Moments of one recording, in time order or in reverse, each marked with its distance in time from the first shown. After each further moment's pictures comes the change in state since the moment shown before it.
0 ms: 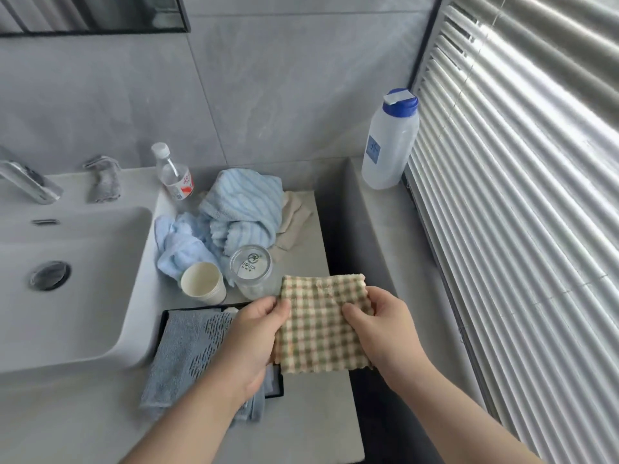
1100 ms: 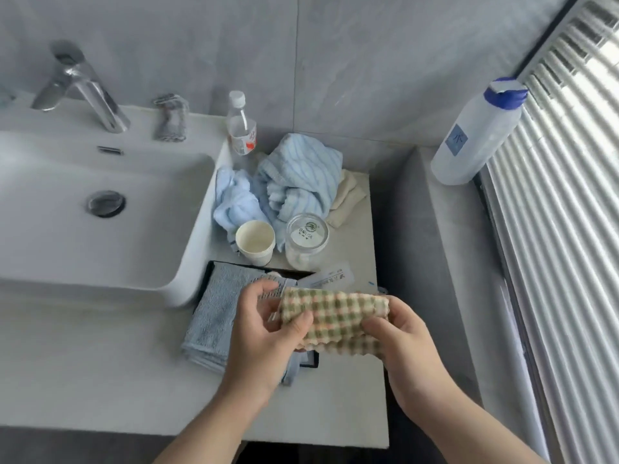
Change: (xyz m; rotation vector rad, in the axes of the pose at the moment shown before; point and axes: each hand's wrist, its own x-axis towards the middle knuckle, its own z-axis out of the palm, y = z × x) left_hand -0.011 -0.071 -0.070 -0.176 0.210 0.372; right_hand -0.030 0.016 0.060 0.217 -0.236 0.039
